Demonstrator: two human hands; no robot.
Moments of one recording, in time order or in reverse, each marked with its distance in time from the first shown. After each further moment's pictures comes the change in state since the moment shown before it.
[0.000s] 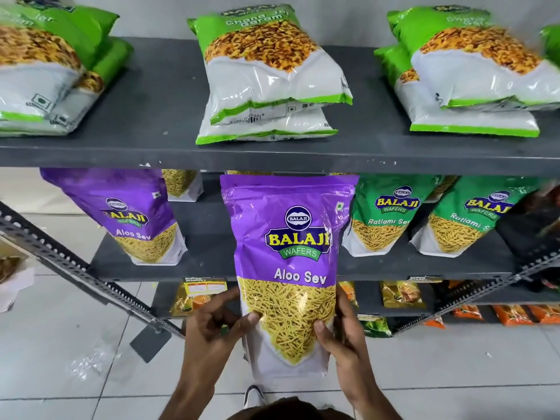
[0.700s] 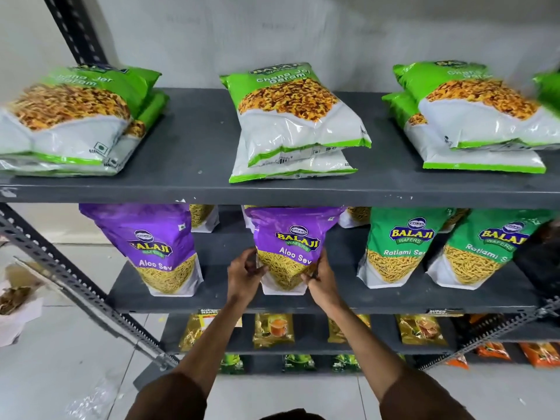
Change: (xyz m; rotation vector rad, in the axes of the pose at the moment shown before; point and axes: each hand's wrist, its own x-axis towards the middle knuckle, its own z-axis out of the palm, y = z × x) left_hand 0.190 -0.053 0.016 0.378 0.095 0.157; right_hand 0.192 0.041 0.028 -0.414 0.034 -0.033
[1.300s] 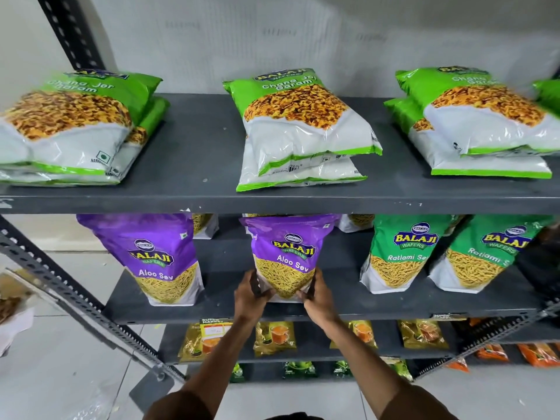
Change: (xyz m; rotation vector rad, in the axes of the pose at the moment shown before) left_hand -0.013 -0.032 0.009 -0.042 -0.108 -0.195; right_hand 0.004 0.039 0.020 -0.163 0.046 0.091
